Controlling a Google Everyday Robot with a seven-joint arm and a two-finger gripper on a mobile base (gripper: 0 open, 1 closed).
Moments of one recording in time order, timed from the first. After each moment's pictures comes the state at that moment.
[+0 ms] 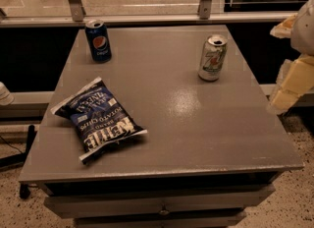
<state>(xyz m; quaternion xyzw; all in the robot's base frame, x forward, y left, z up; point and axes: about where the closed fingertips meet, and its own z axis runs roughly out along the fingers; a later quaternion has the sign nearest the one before) 0.461 -0.226 0.972 -0.59 0.78 -0.03 0.20</state>
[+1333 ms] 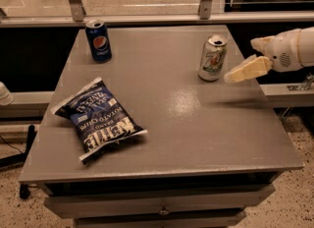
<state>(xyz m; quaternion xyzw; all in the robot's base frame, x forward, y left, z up) 0.616 -0.230 0.891 -0.41 0.78 0.18 0.44</state>
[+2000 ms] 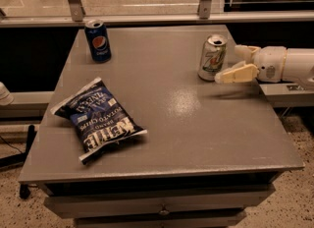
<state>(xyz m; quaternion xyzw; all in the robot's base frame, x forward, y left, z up) 0.643 -0.208 0.867 -0.38 0.70 0.31 0.52</state>
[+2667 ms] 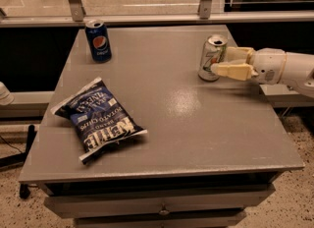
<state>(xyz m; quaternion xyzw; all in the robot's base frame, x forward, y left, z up) 0.634 -0.194 0.880 -0.40 0.63 0.35 0.56</state>
